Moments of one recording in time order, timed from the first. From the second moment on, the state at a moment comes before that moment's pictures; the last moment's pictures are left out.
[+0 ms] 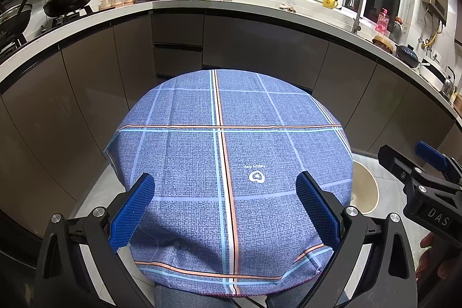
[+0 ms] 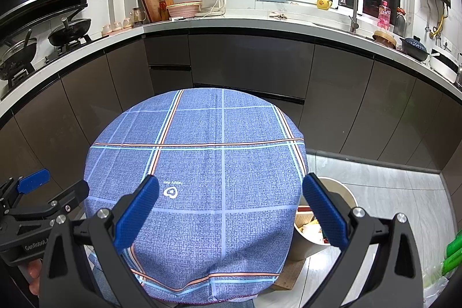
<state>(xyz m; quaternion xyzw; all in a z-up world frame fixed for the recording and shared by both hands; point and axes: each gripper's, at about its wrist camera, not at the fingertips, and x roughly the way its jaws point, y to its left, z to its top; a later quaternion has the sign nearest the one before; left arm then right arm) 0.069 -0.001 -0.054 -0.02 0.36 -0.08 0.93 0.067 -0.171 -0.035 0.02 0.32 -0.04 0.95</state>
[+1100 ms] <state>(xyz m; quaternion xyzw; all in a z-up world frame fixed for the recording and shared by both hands) 0.072 -0.004 -0.052 -0.01 0.36 -0.08 0.93 0.067 -0.171 -0.035 0.02 0.32 -0.04 0.95</state>
